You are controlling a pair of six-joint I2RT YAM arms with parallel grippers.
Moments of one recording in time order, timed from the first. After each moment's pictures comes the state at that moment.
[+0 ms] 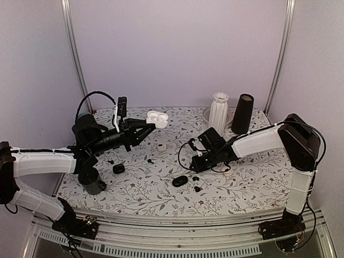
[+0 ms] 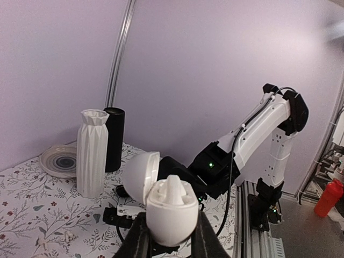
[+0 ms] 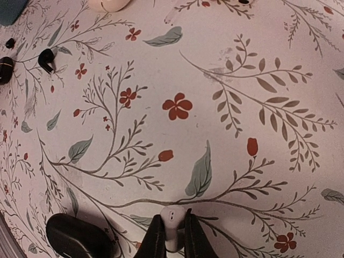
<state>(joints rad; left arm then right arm) -0.69 1.28 0.62 0.83 0.50 -0.33 0.79 1.93 1.10 -0.13 -0.13 0.37</state>
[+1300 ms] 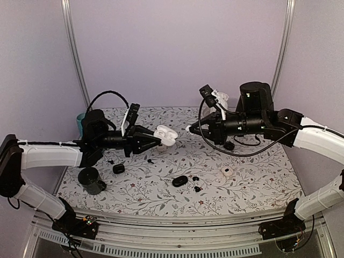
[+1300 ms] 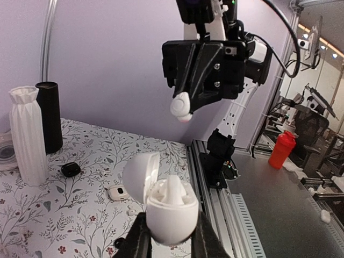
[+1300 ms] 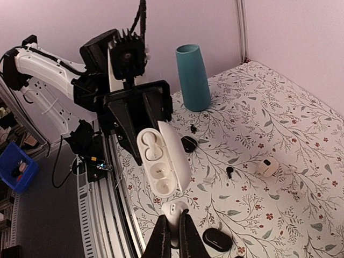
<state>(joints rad) -0.65 1.38 0.70 0.75 0.90 -0.27 0.89 1.29 1.21 -0.27 -0.36 0.13</state>
